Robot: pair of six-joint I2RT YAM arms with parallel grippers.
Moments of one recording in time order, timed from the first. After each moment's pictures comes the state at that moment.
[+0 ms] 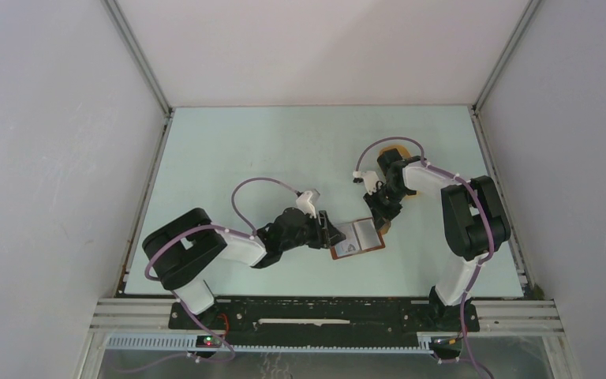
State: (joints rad) left arm -0.92 1.65 0.52 0.72 0.08 -0.82; right arm 0.32 1.81 1.13 -0.80 -0.38 -0.38
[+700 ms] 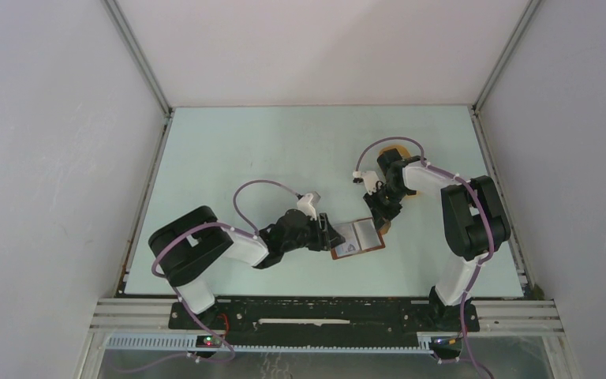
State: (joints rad) left arm -0.93 1.69 0.52 0.72 0.09 -0.84; right arm 0.32 1.81 1.13 -0.81 -0.38 -0.38
